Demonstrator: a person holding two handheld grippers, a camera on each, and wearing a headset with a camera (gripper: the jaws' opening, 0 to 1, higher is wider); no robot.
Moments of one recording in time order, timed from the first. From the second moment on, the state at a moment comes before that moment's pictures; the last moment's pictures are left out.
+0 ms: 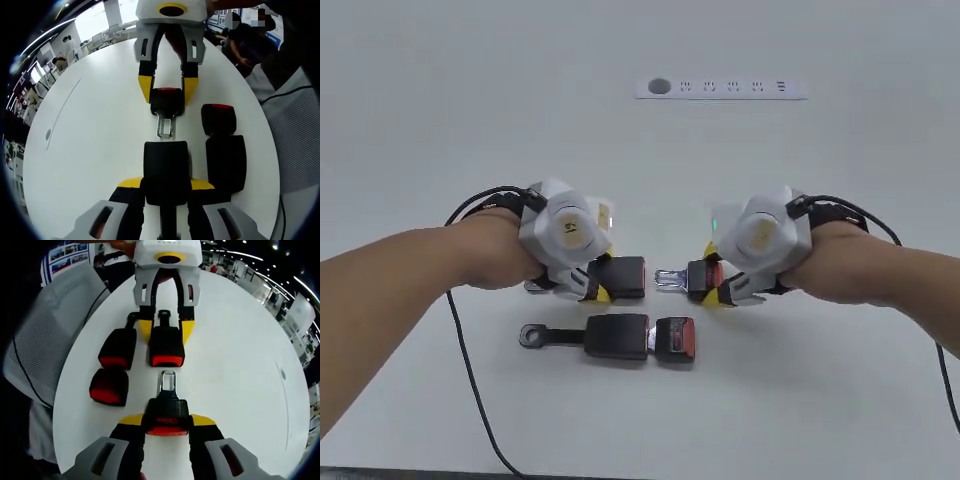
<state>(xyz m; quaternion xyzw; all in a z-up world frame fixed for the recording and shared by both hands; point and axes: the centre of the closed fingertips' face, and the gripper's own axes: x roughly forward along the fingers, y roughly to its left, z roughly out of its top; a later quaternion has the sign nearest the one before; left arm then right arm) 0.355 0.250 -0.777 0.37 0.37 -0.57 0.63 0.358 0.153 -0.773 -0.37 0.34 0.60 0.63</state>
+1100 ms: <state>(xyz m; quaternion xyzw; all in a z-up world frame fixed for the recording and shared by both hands) 0.356 0.248 -0.777 0.36 0.36 -0.58 0.63 0.357 0.190 -0.772 -0.38 0.32 0.62 0.61</state>
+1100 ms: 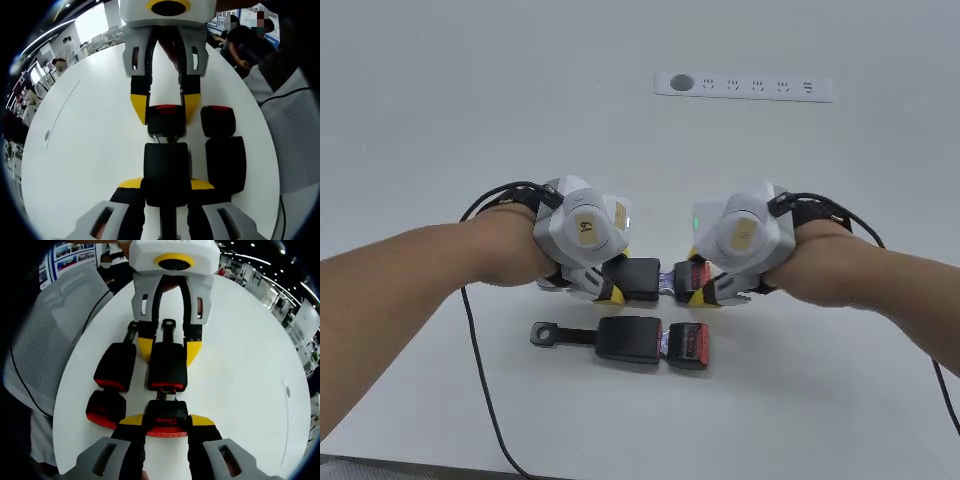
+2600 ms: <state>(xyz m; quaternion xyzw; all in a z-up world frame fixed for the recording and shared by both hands) 0.355 0.248 -0.778 0.35 0.37 -0.57 0.64 0.354 0.178 -0.770 -0.38 0.32 0.61 0.61</state>
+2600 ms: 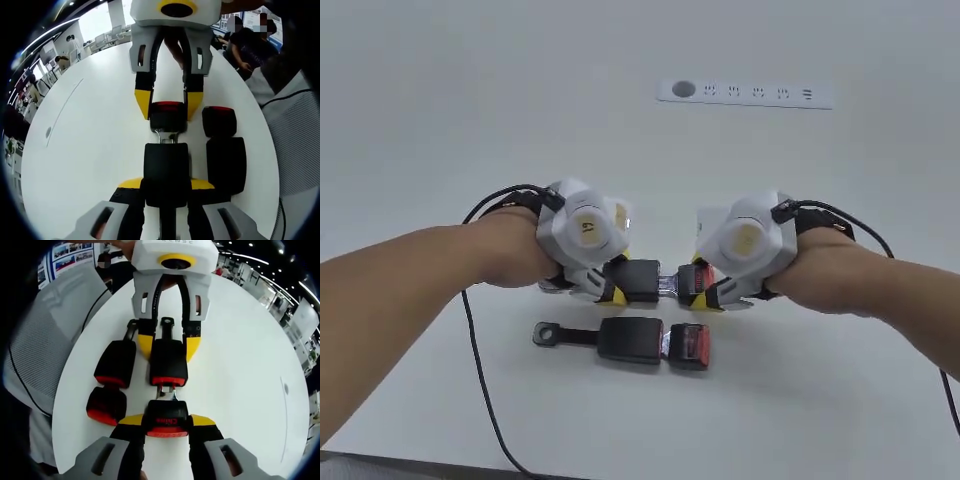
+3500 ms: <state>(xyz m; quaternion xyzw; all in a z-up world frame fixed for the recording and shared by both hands) 0.354 0.248 -0.776 0.36 0.37 -0.57 0.64 0.349 0.082 -0.773 -0.39 0.35 0.58 0.62</state>
